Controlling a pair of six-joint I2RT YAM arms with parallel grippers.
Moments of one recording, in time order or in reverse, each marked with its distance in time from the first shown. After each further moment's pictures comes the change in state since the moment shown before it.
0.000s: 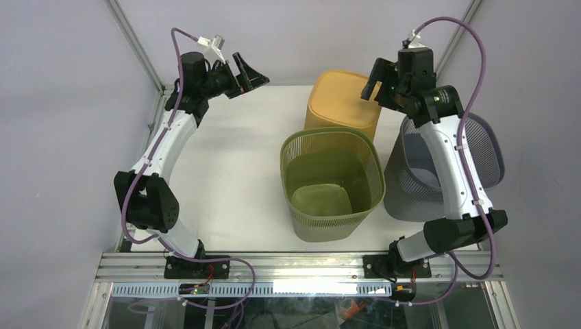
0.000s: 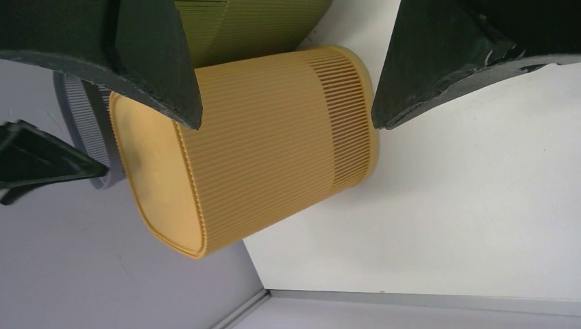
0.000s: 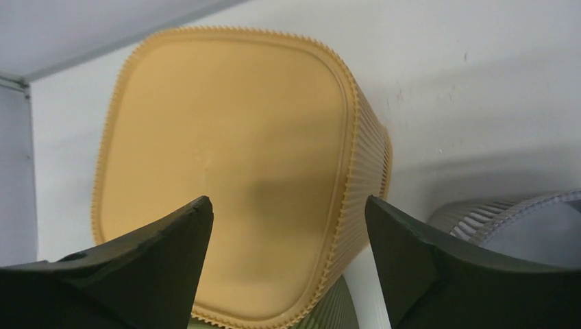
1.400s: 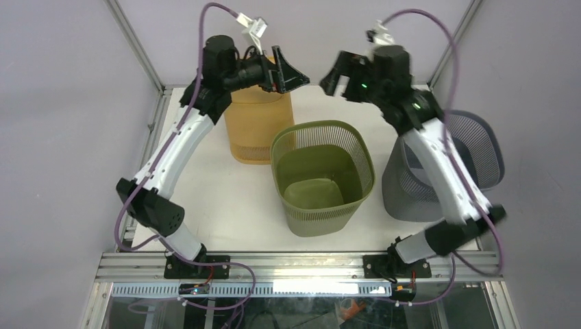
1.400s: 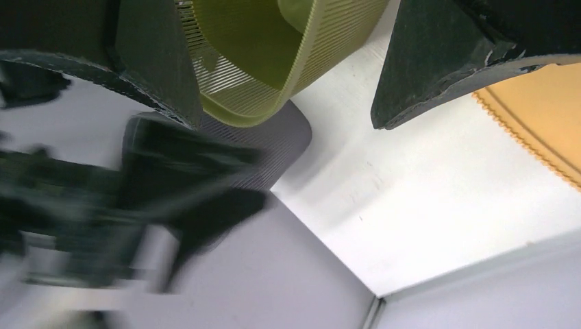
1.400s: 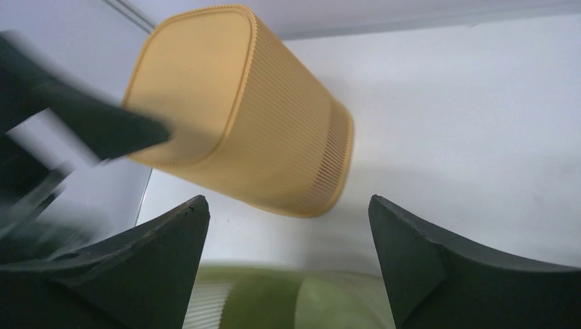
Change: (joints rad) left arm -0.268 -0.050 0.283 -0.158 0.014 0.114; right arm 0.231 0.132 0.053 0.231 -0.161 0.039
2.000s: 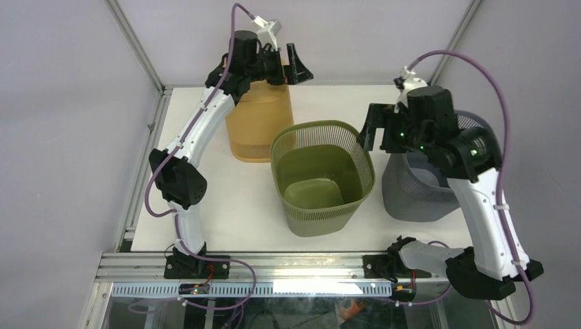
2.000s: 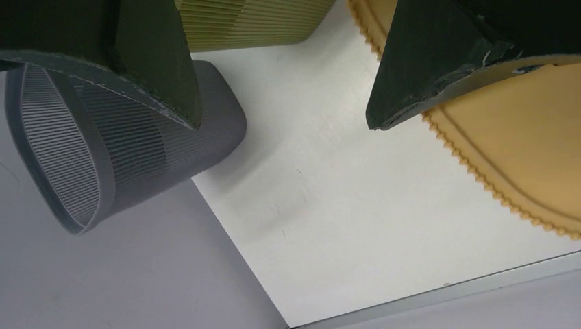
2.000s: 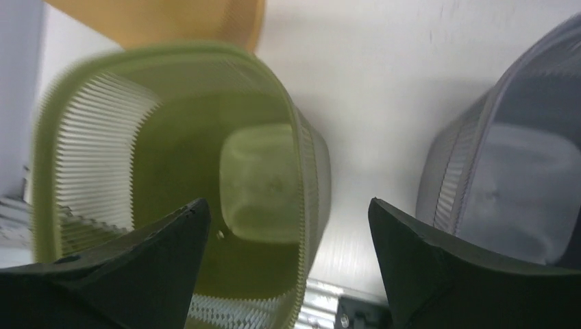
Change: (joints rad) left arm -0.010 0.348 0.264 -0.163 -0.134 0.067; right arm -0.005 -0.444 -0.124 -0.508 0.099 -0.126
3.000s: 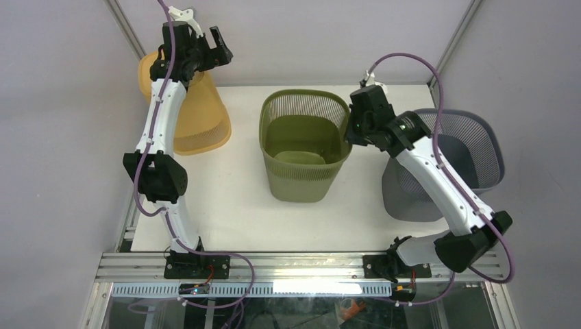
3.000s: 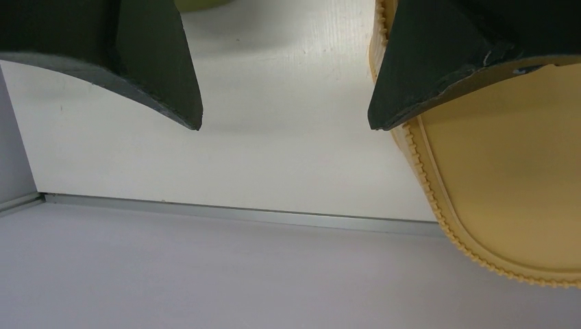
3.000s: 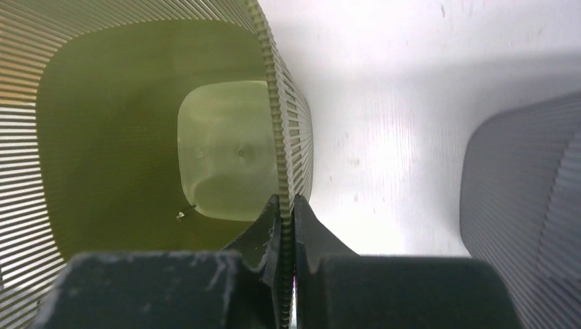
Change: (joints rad) left arm 0.389 -0.017 0.040 -0.124 -0.336 0.139; right arm 0.105 0.169 -0.241 0.181 0.179 0.214
